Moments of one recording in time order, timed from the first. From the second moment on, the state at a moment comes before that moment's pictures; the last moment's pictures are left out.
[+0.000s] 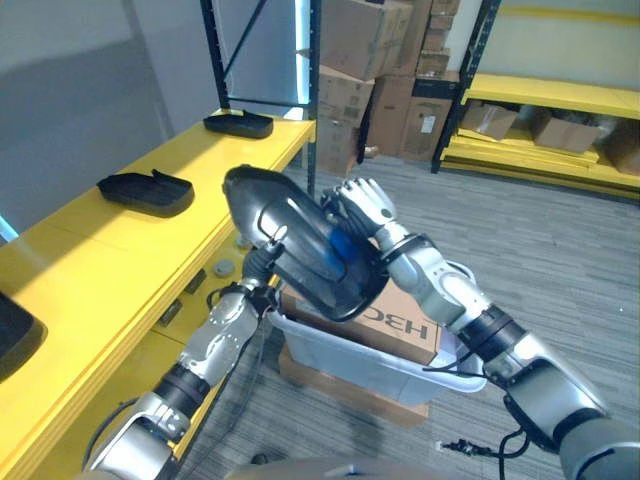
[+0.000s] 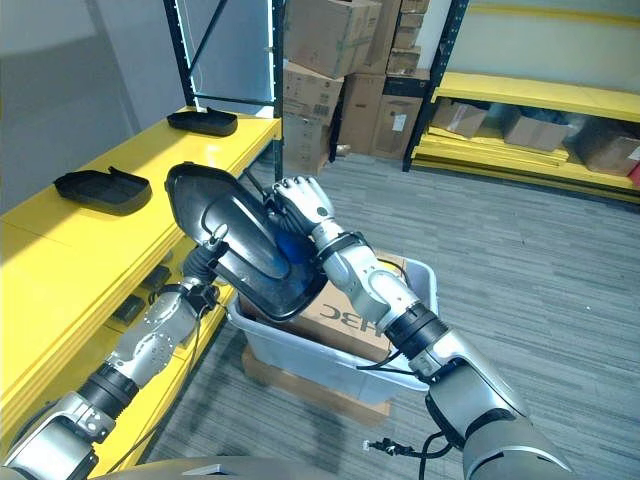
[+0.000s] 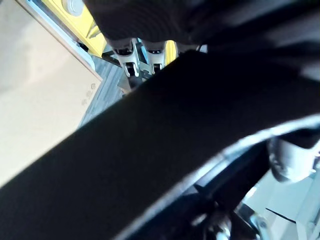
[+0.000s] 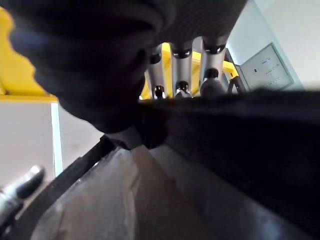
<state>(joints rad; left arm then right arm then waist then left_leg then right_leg) -0.33 0.31 -0.48 0.25 -0.87 -0.04 0.20 -0.65 -0.55 0.63 0.15 -0.63 -0.04 -0.31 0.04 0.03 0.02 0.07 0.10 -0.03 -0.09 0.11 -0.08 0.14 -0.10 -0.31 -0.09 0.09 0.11</state>
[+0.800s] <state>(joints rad) -0.24 0.40 -0.29 0.05 -0.24 -0.12 0.36 -0.35 -0.49 0.50 -0.09 -0.30 -0.16 -0.23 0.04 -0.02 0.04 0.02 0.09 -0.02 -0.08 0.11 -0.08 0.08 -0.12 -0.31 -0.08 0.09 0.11</state>
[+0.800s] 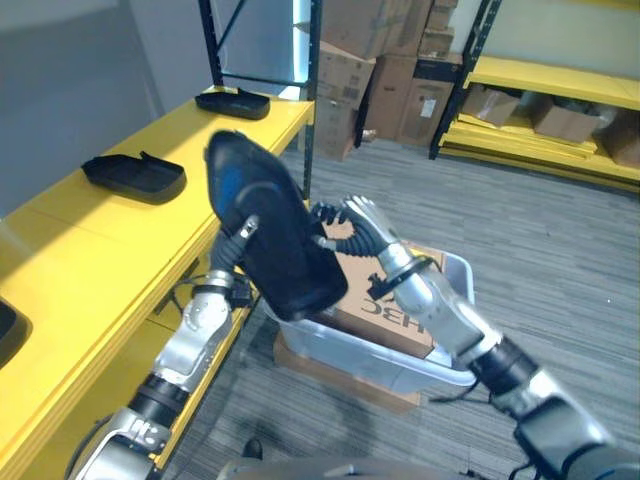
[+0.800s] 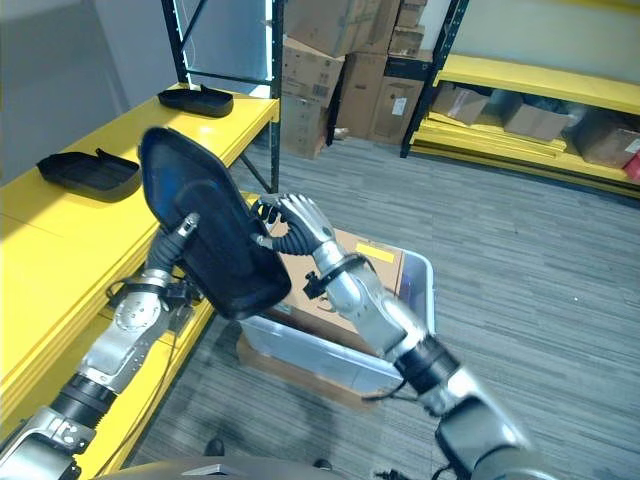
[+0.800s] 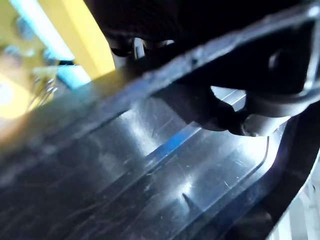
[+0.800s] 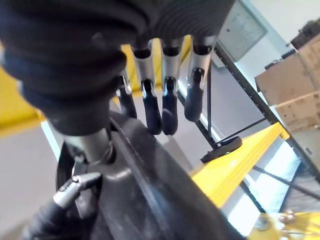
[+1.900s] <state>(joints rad) 0.00 0.48 -0.18 -0.14 -0.18 -0.26 0.20 -0.07 -0.23 0.25 1.27 -0.07 -0.06 -0.09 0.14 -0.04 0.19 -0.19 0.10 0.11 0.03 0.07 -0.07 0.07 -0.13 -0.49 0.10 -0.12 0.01</state>
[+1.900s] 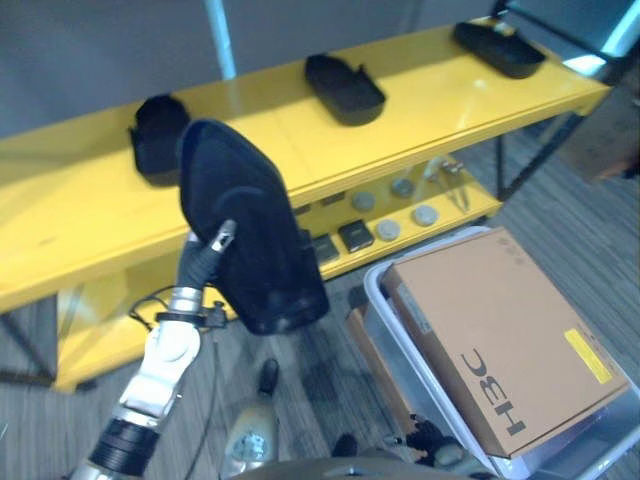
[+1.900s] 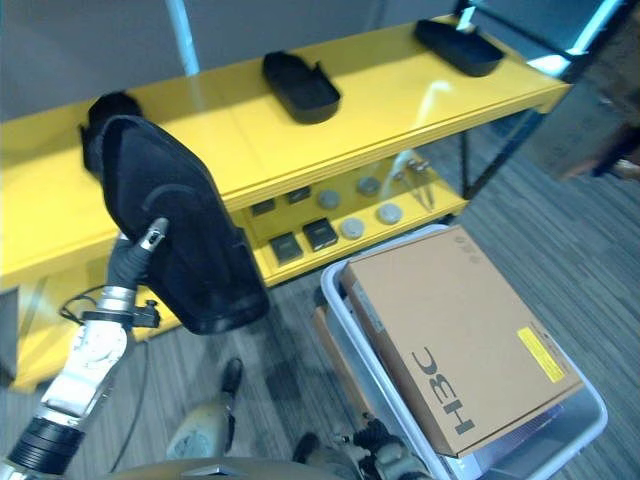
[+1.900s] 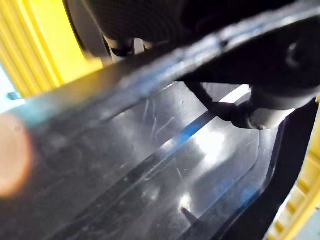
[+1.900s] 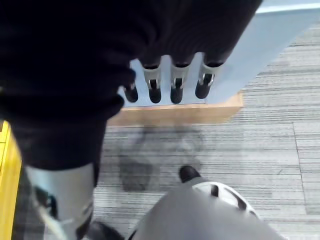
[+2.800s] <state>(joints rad) -0.01 0.45 -0.06 -0.20 -0.53 -0.24 0.04 -0.11 -0.18 0.18 1.17 0.00 -0.03 -0.11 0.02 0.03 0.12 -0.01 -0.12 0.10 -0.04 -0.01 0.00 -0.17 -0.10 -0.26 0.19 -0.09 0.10</state>
